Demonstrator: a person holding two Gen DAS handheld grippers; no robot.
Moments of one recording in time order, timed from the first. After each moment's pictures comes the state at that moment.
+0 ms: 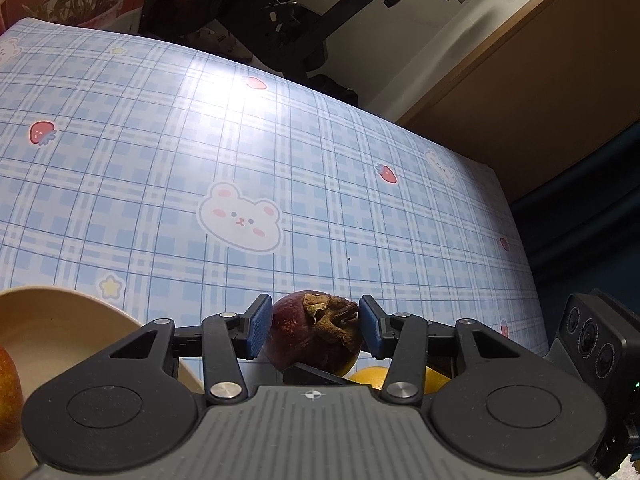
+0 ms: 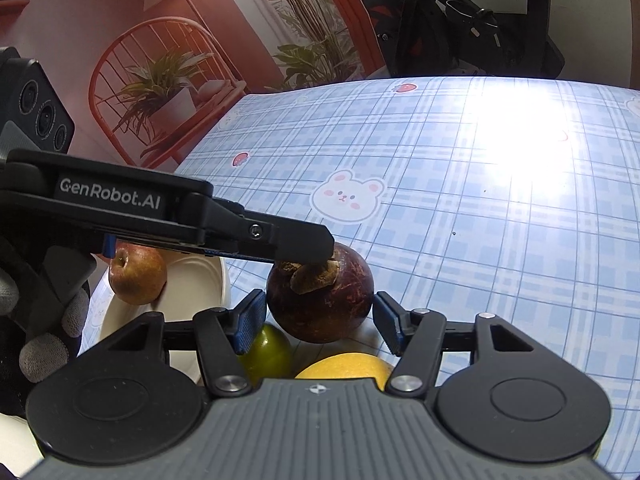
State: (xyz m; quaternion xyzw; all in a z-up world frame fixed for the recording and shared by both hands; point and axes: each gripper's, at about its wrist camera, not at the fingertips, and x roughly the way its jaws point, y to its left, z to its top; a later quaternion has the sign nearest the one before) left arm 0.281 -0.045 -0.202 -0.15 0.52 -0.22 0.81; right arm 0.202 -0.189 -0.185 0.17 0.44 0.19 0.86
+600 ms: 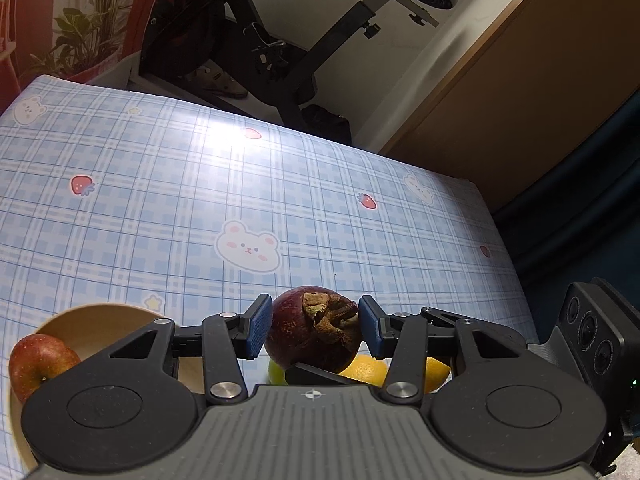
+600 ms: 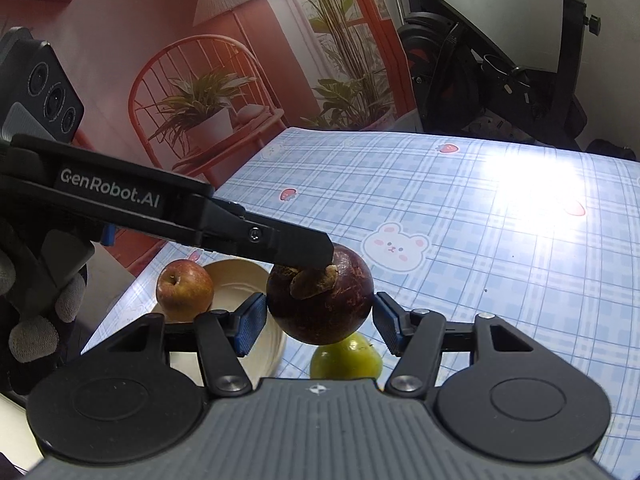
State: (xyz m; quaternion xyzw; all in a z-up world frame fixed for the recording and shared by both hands) left arm 0.250 -0.021 -0.136 -0.12 0.48 -0.22 0.84; right arm 0.184 -0.157 -0.135 0.12 0.38 0.23 0.89
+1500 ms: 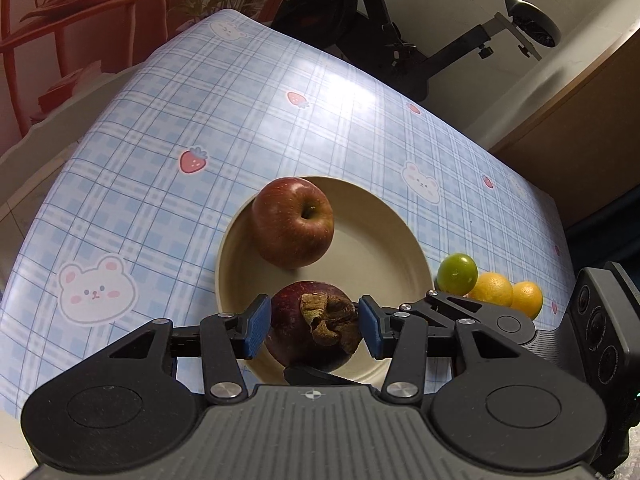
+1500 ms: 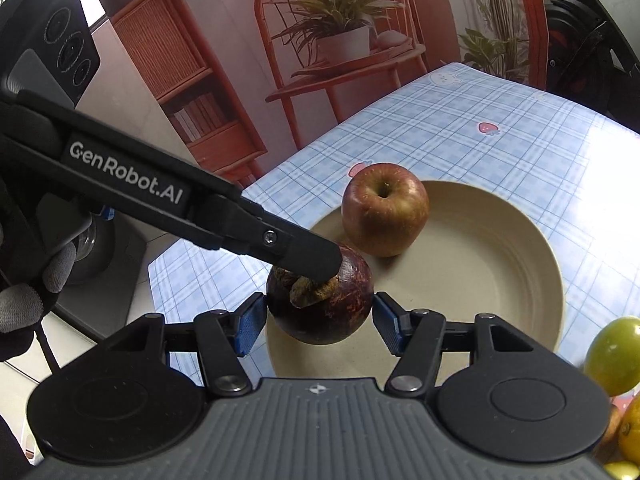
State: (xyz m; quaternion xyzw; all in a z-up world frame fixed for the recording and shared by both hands) left arm 0.162 0.126 -0.157 -0.17 0.52 -0.09 0.83; right arm 0.163 0.002 -0.165 0.04 0.42 0.36 0.83
